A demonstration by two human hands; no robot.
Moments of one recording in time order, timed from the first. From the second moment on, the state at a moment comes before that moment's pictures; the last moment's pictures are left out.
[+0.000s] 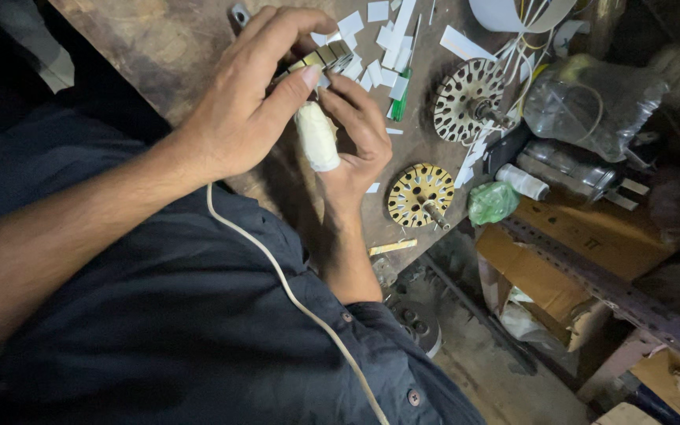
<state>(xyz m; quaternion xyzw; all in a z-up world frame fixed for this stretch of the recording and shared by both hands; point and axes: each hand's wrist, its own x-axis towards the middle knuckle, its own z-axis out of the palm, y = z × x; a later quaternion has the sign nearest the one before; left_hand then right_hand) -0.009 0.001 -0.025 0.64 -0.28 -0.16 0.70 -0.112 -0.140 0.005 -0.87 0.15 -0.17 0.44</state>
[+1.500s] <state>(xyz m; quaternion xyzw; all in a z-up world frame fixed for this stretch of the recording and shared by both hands) -0.029 -0.007 -0.021 0.70 -0.23 -0.07 0.67 -0.076 -0.182 -0.023 -0.64 0.19 -0.16 0.73</state>
